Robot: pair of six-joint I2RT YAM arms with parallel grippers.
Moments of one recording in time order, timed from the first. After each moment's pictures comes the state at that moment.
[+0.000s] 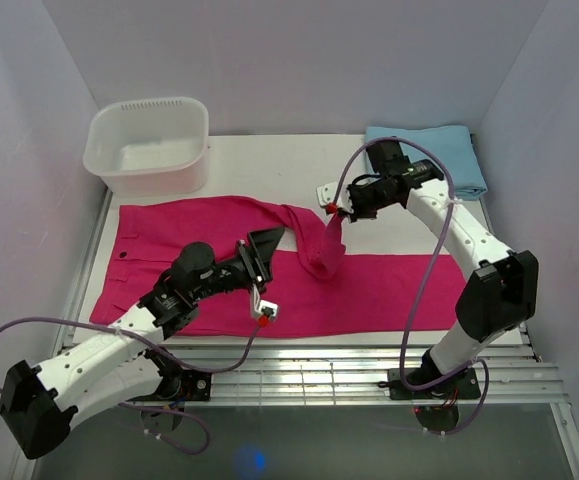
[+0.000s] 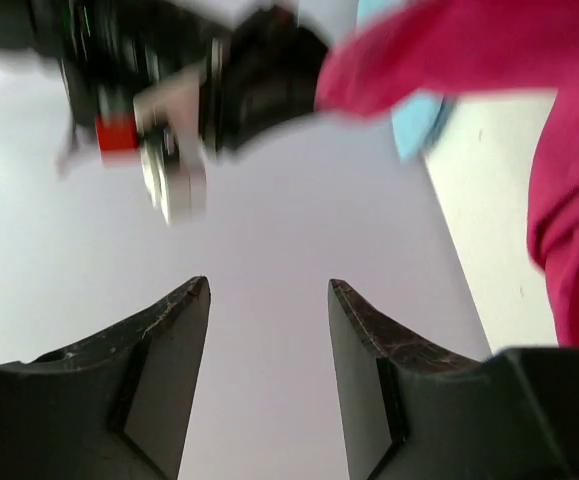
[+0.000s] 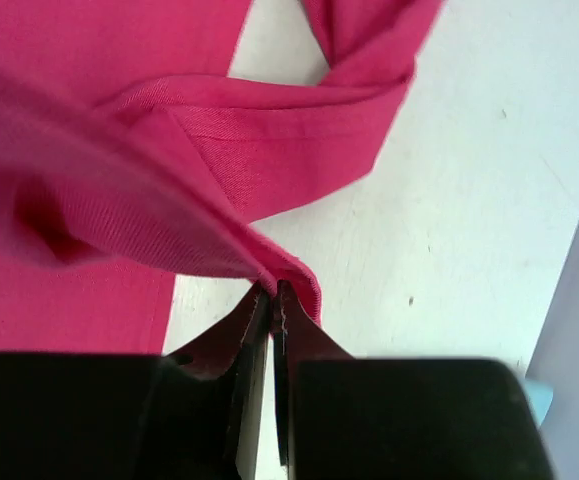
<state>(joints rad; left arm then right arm) -0.79 0.89 0.57 0.16 0.41 1.88 0.45 1.64 1.51 -0.92 -0.59 -1.42</state>
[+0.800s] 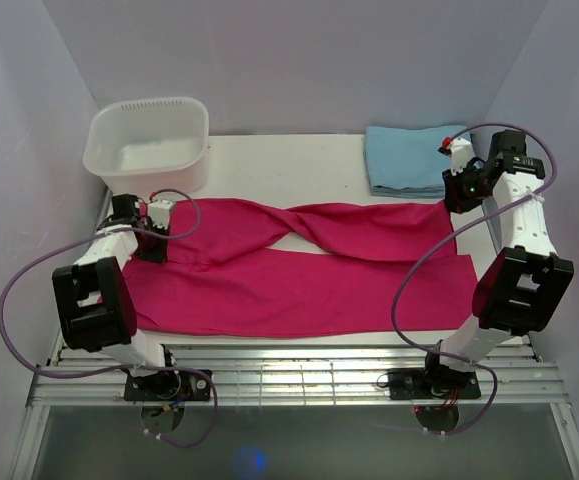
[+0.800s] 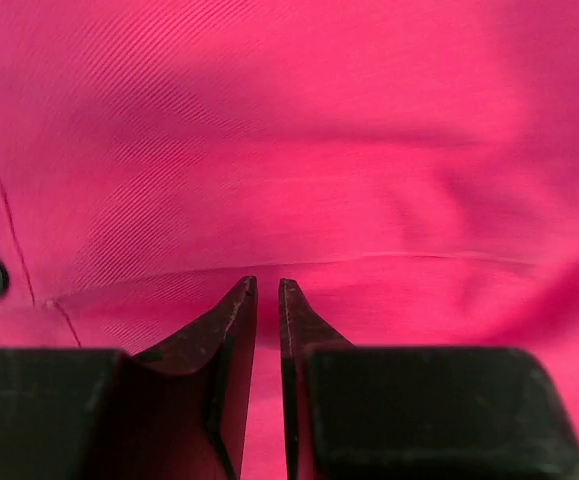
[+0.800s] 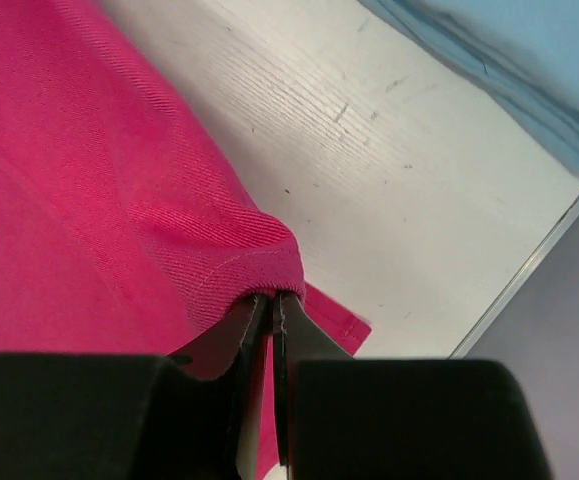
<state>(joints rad) 0.17 1.50 0.92 -0.49 0.23 0.48 -0.22 1.64 1.54 -0.97 -0.46 -0.72</state>
